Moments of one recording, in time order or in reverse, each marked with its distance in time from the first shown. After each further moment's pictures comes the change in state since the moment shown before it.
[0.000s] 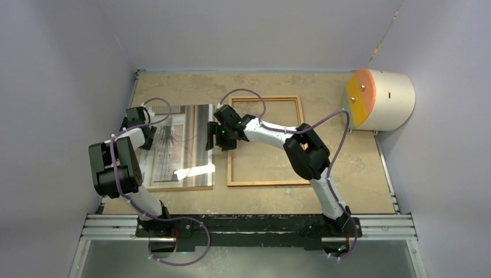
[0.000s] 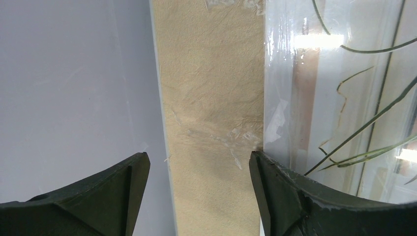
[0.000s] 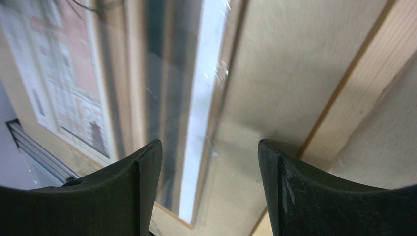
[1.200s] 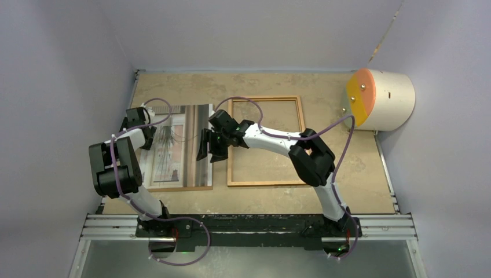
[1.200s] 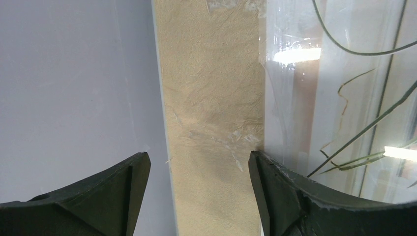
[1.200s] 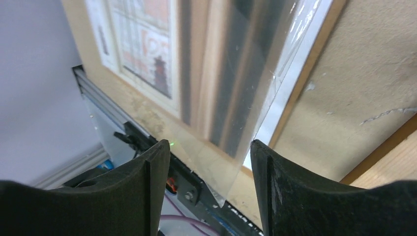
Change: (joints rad) left arm 0.000 -0.002 -0.011 0.021 0.002 0.008; right arm 0.078 -0.079 -0.095 0.014 -0.174 0.164
